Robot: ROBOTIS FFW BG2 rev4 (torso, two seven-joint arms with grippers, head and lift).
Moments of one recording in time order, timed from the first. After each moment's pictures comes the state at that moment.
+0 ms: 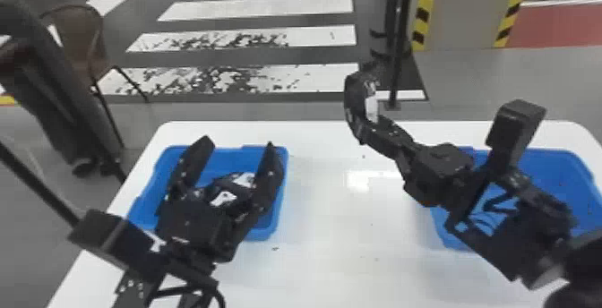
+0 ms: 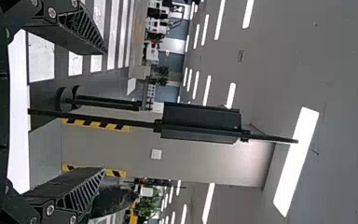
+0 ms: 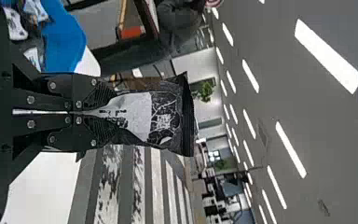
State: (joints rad) left arm 0.58 0.06 -0.04 -2.27 0.16 -0.08 -0.16; right arm 0.03 -0.31 0.32 -1.99 -0.56 0.33 0.23
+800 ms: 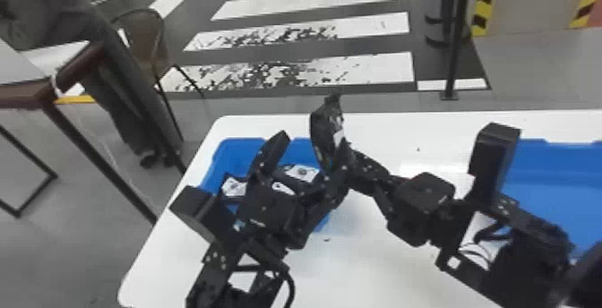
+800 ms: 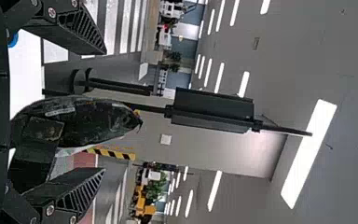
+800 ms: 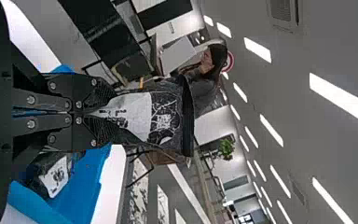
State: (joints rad) left arm 0.54 0.07 -0.07 -2.25 0.19 -0.02 -0.18; right arm -0.04 -0.35 0.60 -1.96 -0.70 0.29 0.23
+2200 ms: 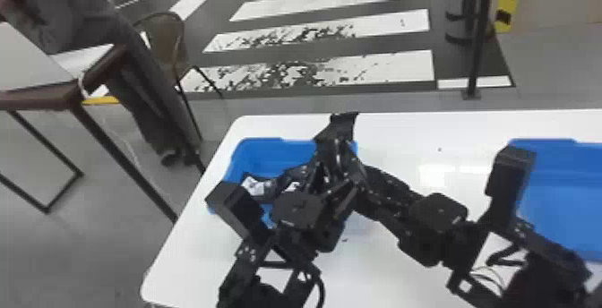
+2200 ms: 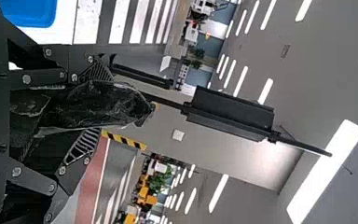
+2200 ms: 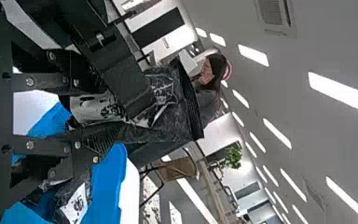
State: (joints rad) left arm 0.52 0.06 -0.06 -2.22 0.32 0.08 -0.16; right arm -0.04 -0.36 0.65 -1.92 -0.80 0.21 0.24
